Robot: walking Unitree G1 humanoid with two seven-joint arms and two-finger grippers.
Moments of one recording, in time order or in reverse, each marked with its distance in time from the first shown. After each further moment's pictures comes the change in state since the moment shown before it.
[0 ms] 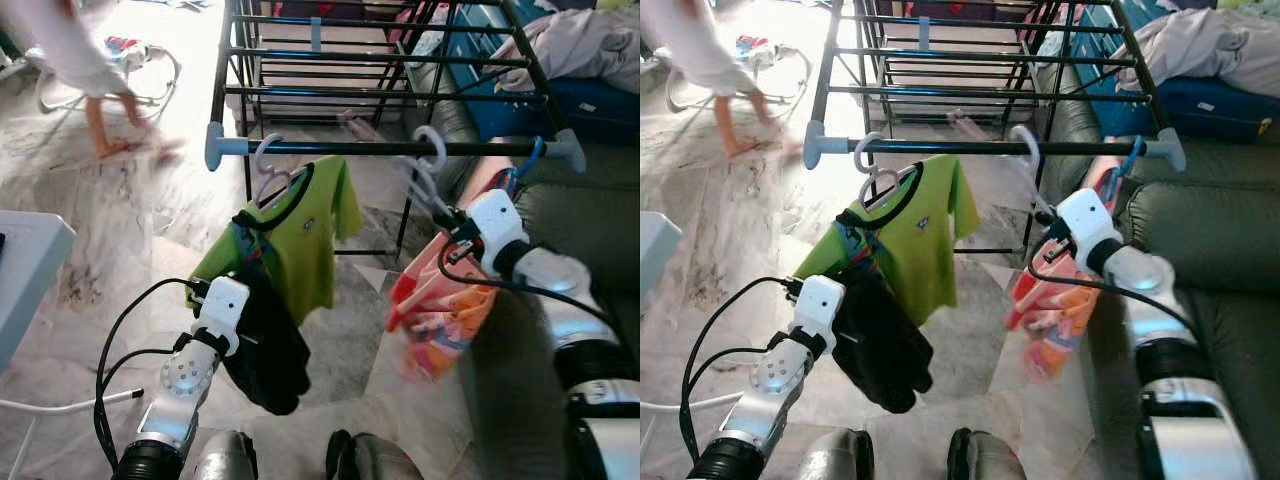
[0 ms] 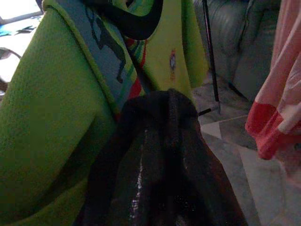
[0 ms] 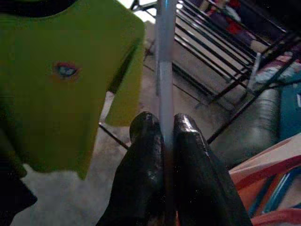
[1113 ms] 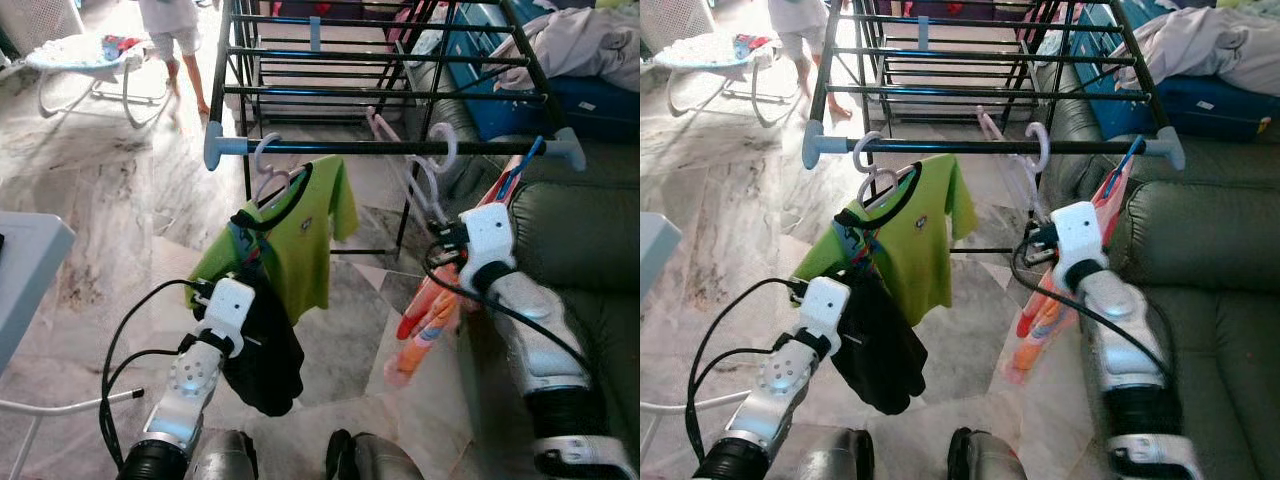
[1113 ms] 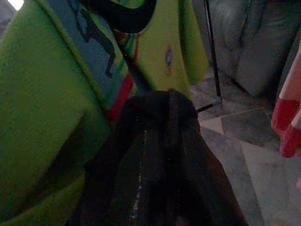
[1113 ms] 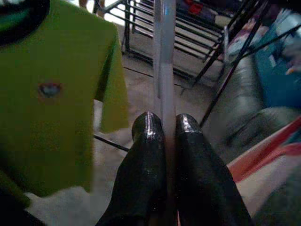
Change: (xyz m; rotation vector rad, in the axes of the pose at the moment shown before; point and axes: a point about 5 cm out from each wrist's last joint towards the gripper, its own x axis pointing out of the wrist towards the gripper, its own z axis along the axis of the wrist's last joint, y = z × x) left arm 0.002 -0.006 -0.002 0.022 0.018 0.008; right arm -0.008 0.036 0.008 0.192 0.008 -0.226
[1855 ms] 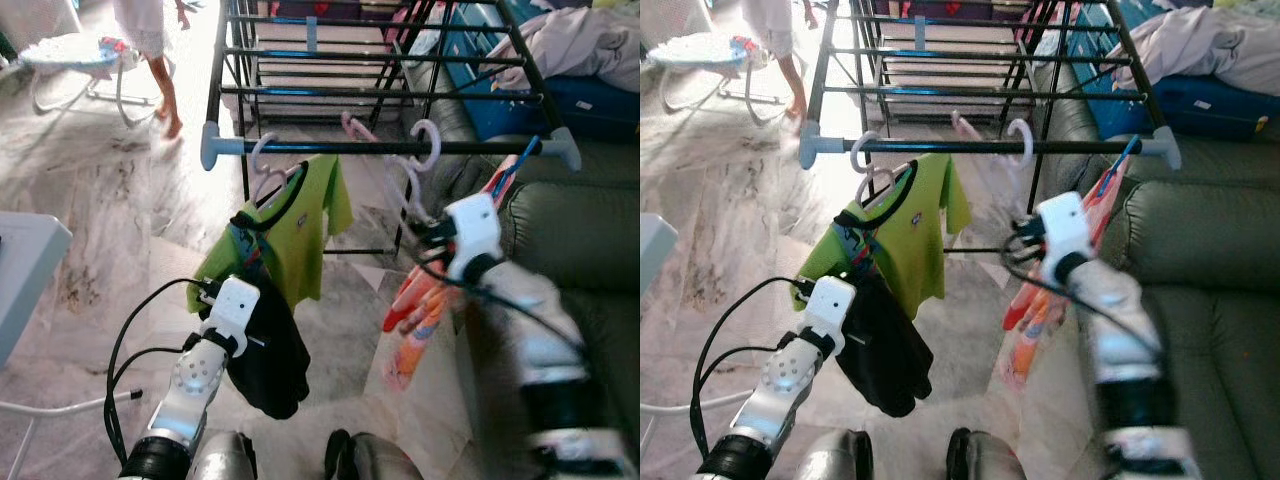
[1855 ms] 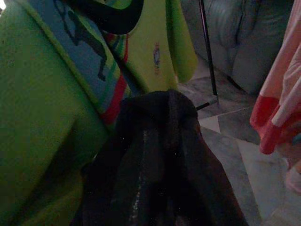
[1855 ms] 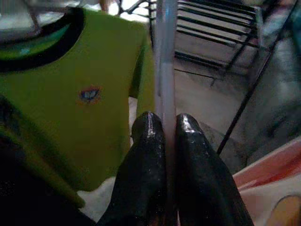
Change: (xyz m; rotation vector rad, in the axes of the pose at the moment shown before) left arm 0.003 -0.003 0.000 0.004 0.005 -0.013; right arm 0.008 0.028 0.011 0.211 0.033 0.070
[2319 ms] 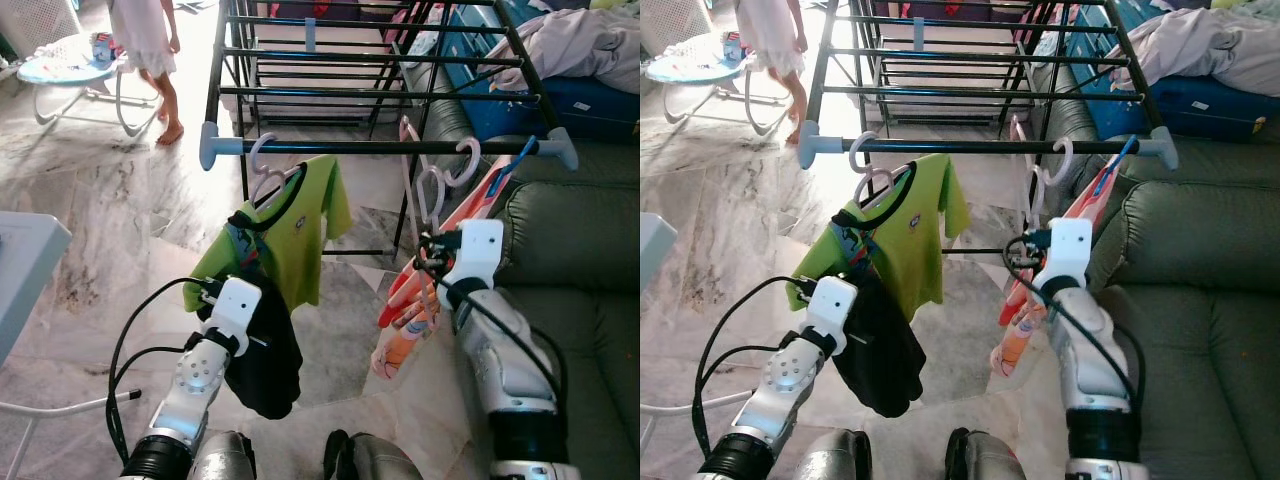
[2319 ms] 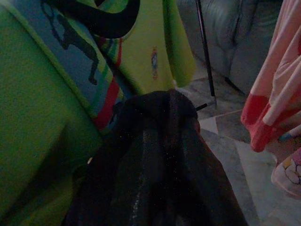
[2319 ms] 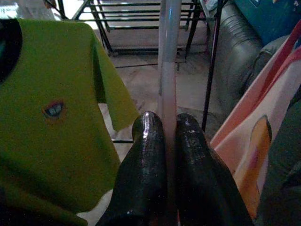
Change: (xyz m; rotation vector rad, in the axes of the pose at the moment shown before) left arm 0.002 -0.004 0.001 -0.003 -0.002 -0.009; right arm -0.010 0.011 -0.028 0.182 0.009 -0.231
